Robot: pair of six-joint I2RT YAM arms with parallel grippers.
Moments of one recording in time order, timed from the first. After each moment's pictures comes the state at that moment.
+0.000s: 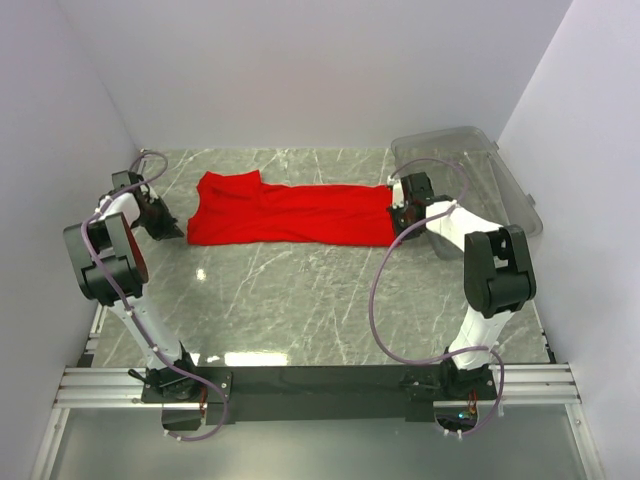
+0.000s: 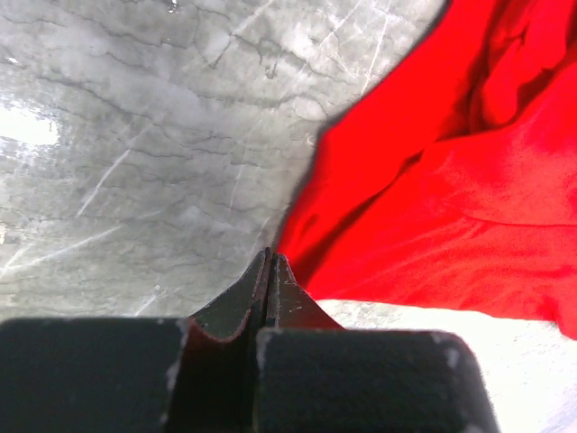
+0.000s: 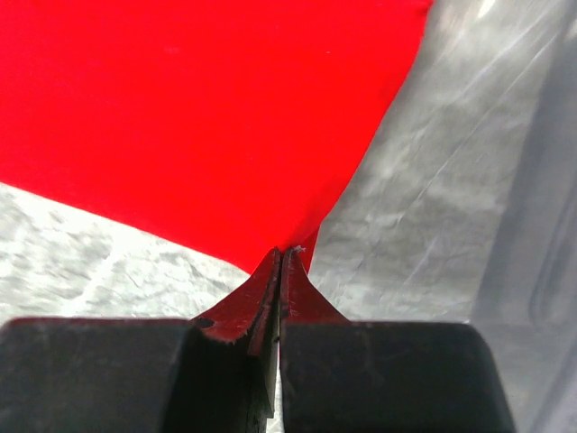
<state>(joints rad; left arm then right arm) 0.35 1.95 1.35 -0.56 0.32 -0.30 0.20 1.79 1.18 -0.44 -0.06 -0.07</state>
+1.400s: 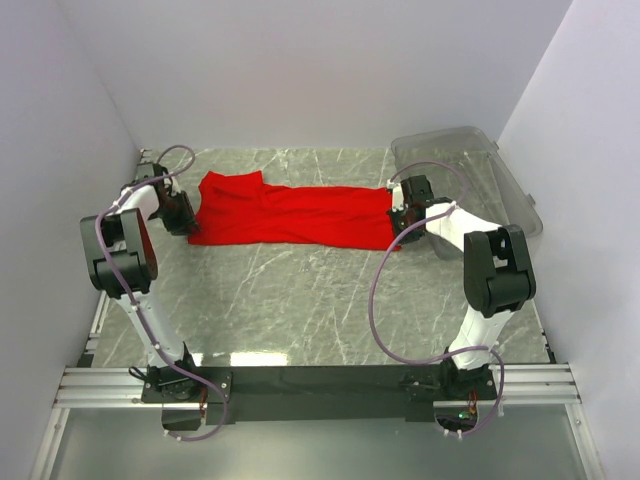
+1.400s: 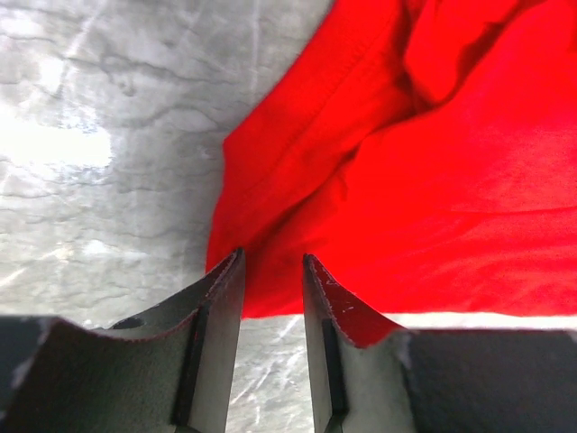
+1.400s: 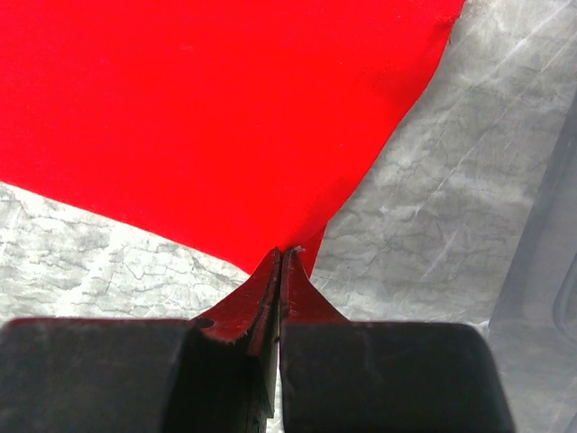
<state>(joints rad) 0.23 1.99 1.41 -0.59 0.26 -0.21 0.20 1.80 1.14 -0.44 -0.08 -0.08</state>
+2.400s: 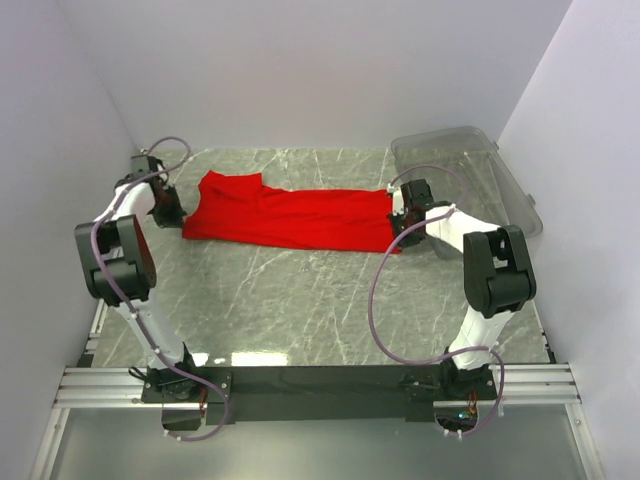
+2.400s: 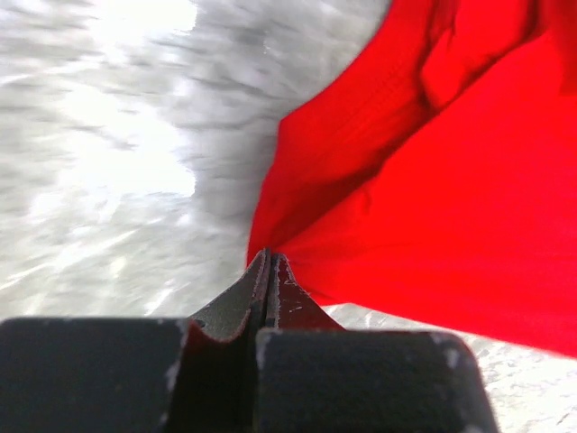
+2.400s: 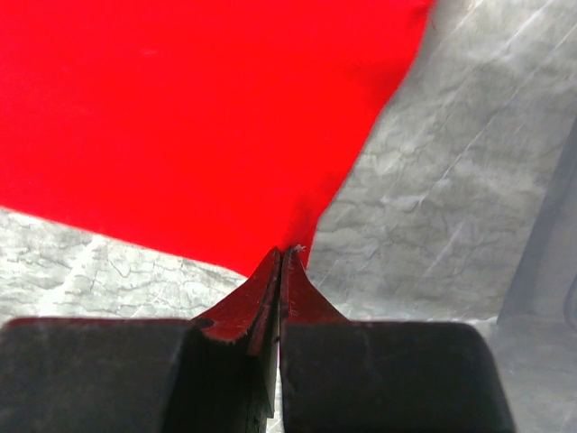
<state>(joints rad) 0.22 1.92 1.42 -0.61 0.09 -0.18 0.20 1.80 1.11 -0.42 -0.07 -0.08</state>
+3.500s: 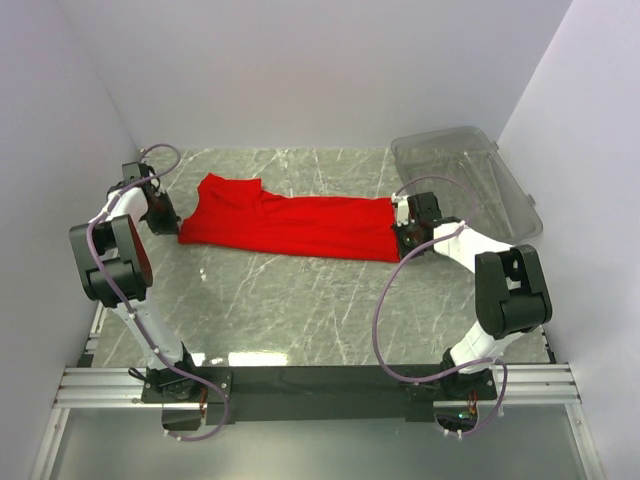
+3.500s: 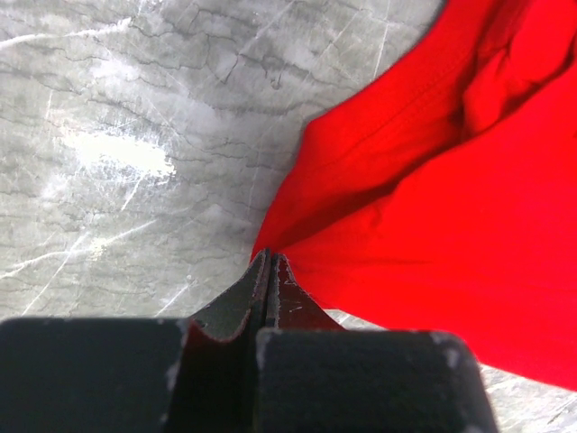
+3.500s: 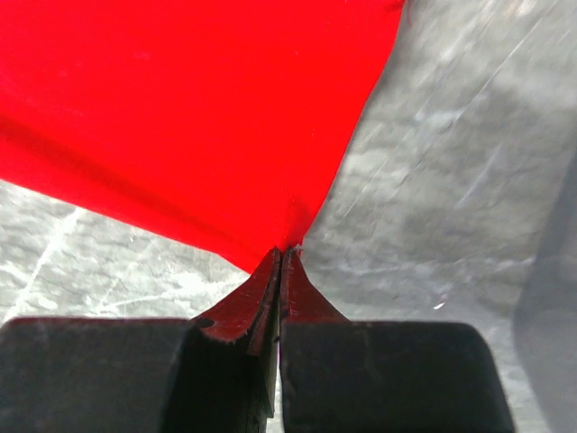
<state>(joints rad) 0.29 1.91 1.38 -0.59 0.13 -0.21 0.19 1.63 0.93 -0.35 -0.10 -0.08</state>
